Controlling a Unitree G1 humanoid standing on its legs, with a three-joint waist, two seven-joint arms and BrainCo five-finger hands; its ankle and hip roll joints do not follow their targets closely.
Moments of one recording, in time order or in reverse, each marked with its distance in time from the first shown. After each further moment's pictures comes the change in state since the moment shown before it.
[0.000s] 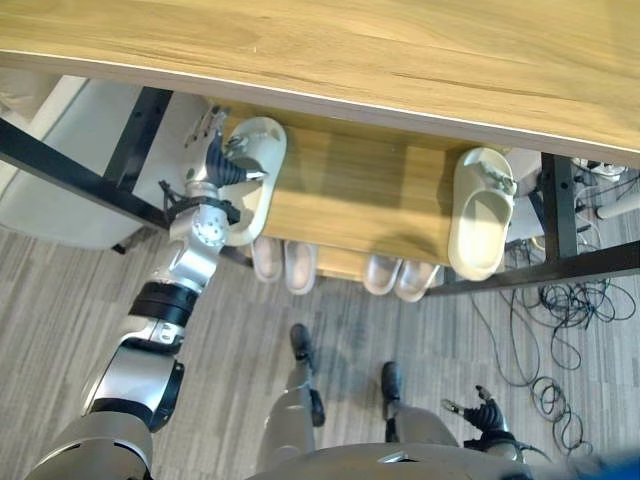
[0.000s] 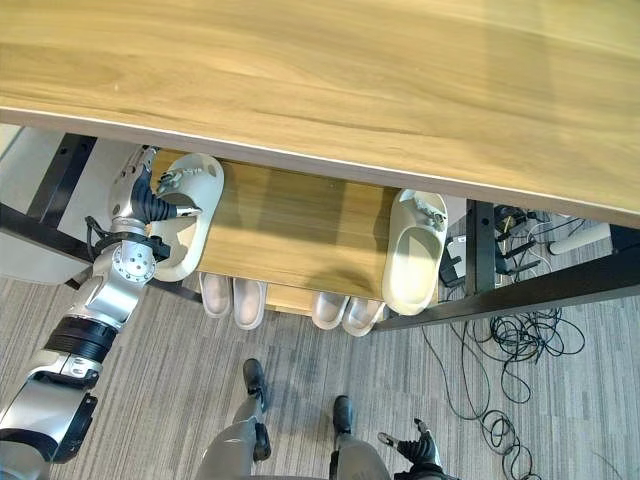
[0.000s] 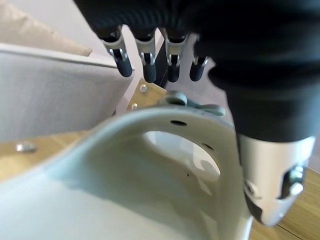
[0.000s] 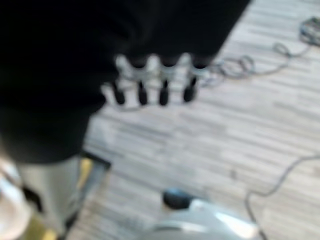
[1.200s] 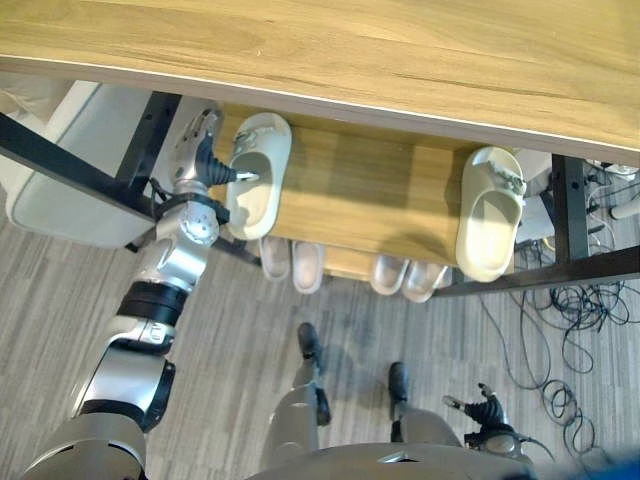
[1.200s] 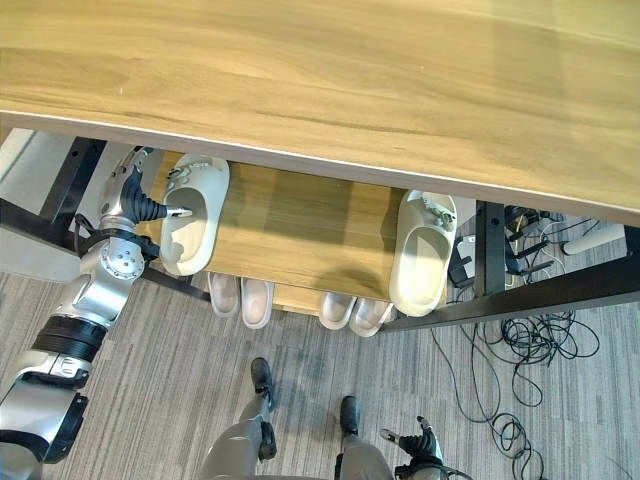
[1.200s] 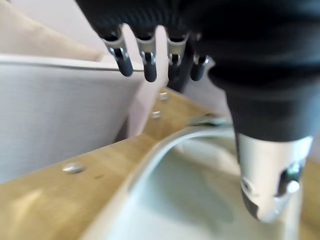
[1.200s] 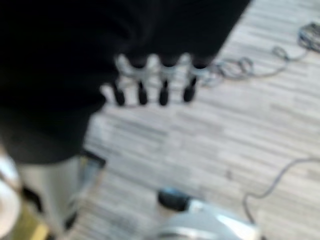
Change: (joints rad) left arm 0.003 0.035 0.009 0.018 -0.024 0.081 -0.085; right arm -0.052 0.003 -0.002 0.079 -0.003 0.028 -0.025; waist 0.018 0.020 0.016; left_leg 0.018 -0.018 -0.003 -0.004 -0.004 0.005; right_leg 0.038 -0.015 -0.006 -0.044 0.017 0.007
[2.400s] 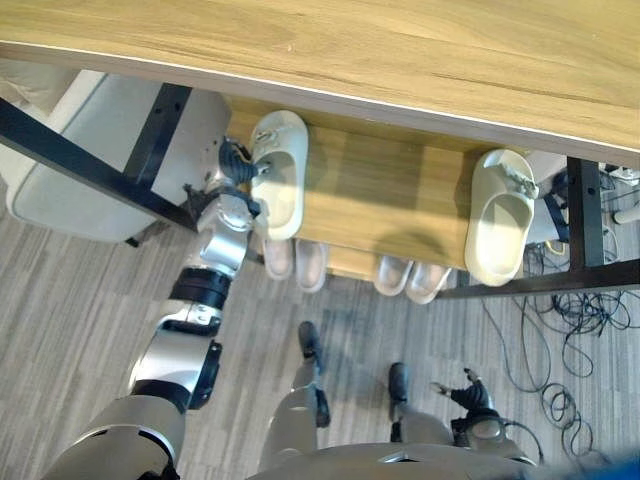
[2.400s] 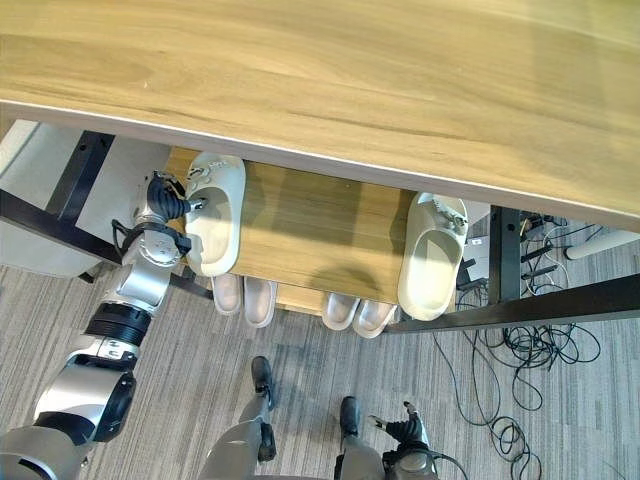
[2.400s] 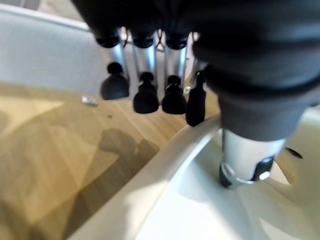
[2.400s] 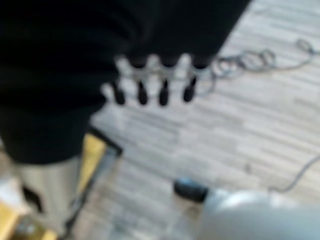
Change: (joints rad) left arm -0.102 -0.257 0.078 0.073 -0.029 0.150 0.029; right arm -0.048 0.052 0.024 -0.028 -0.018 0.021 -0.008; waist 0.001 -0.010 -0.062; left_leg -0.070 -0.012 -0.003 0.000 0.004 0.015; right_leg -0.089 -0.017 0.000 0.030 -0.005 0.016
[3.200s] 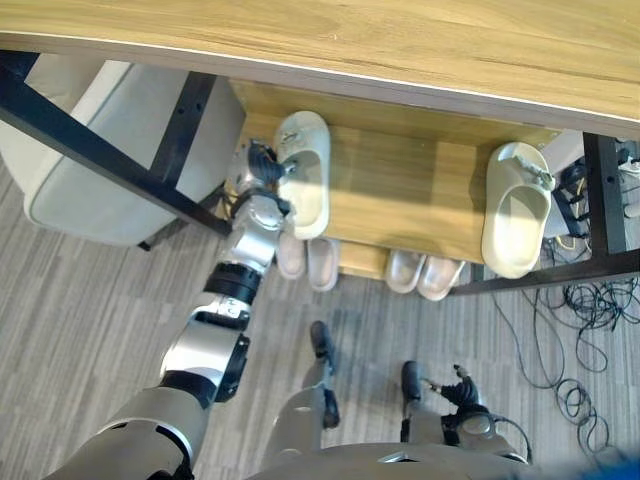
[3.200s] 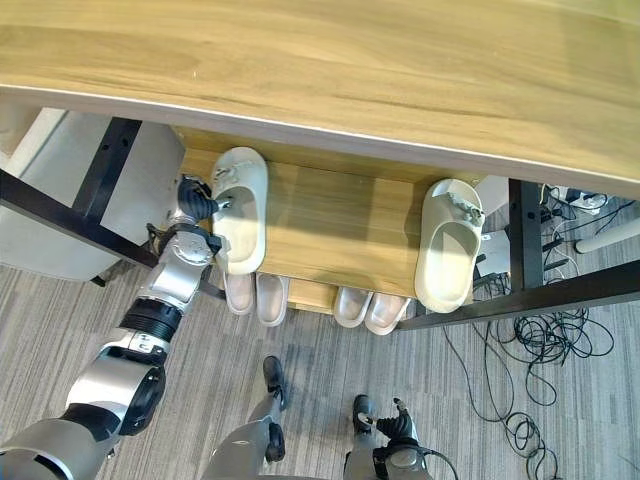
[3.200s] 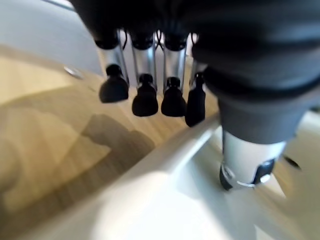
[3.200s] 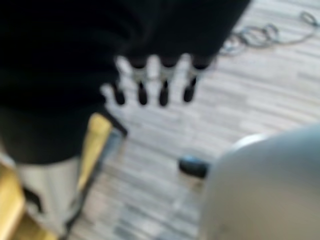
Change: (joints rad) left arm -0.049 -0.156 -0.087 0.064 -0.041 -0.043 0.062; right arm -0.009 0.011 0.001 -0.011 0.005 0.012 0.002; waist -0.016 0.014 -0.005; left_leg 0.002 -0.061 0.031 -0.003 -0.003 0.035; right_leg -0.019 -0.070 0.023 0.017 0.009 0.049
